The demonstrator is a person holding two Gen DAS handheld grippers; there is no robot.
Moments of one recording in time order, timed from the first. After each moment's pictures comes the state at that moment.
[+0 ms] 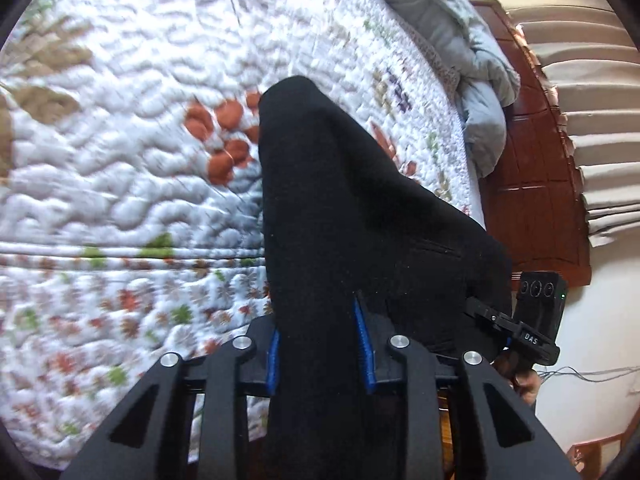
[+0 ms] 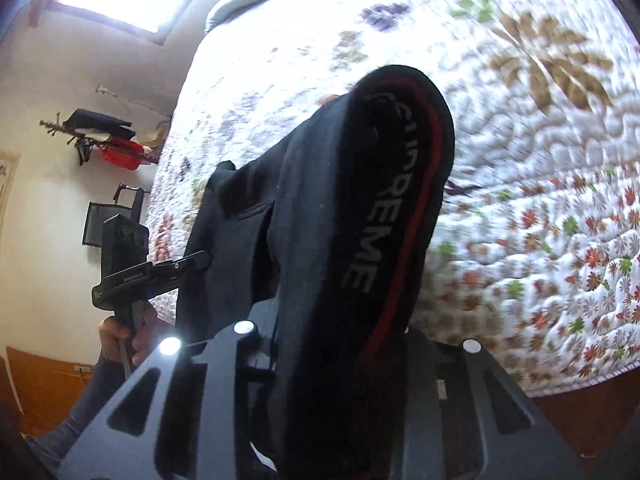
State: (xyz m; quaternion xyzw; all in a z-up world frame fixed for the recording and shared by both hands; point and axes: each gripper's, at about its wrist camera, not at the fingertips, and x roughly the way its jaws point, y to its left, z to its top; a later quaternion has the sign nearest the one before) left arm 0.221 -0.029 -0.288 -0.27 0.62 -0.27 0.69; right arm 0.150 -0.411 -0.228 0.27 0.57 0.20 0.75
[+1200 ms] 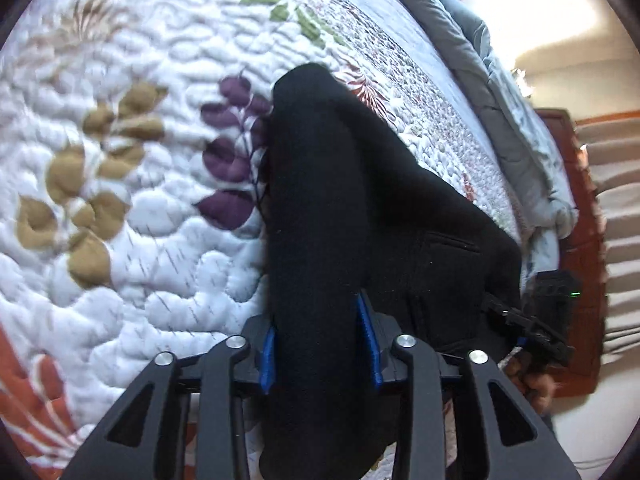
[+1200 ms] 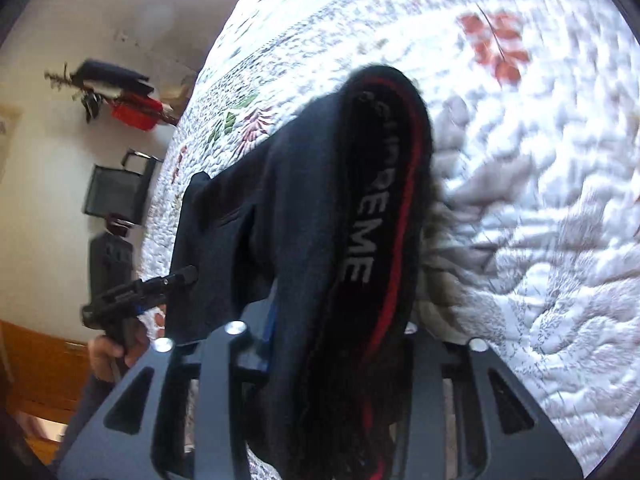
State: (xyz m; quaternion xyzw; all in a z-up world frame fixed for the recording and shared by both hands) left arm 0.419 0.241 -0.323 -0.33 0.58 -0.13 0.74; right arm 0.470 -0.135 -0.302 0.23 0.60 0.28 0.71
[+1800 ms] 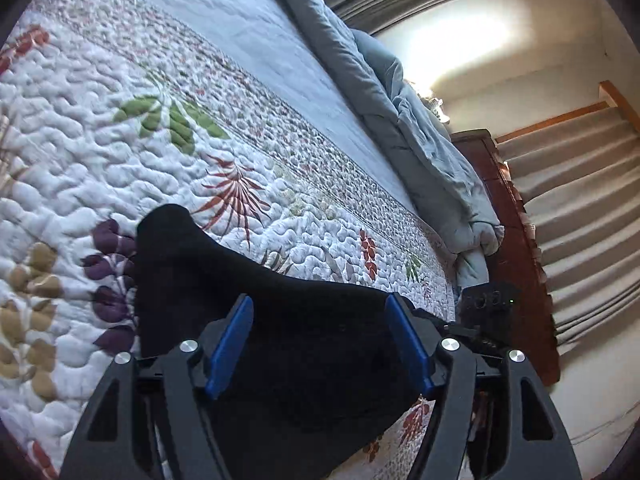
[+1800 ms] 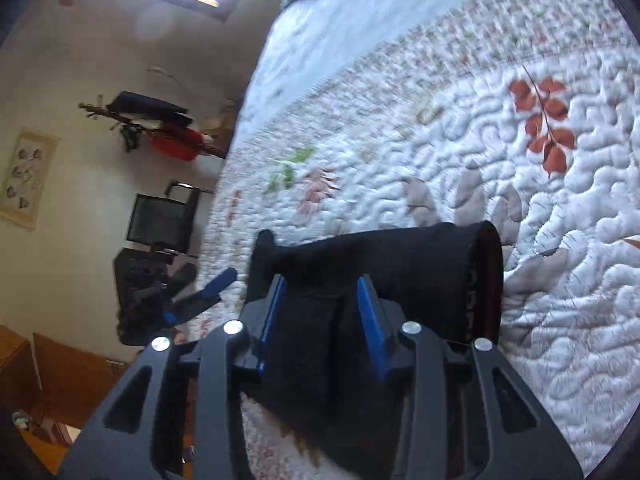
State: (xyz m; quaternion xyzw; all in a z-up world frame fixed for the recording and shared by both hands) left arm 0.482 0.218 -0.261 -0.36 0.47 -0.23 0.77; right arm 0.528 -0.125 -0.255 0.29 0.55 0.31 0.72
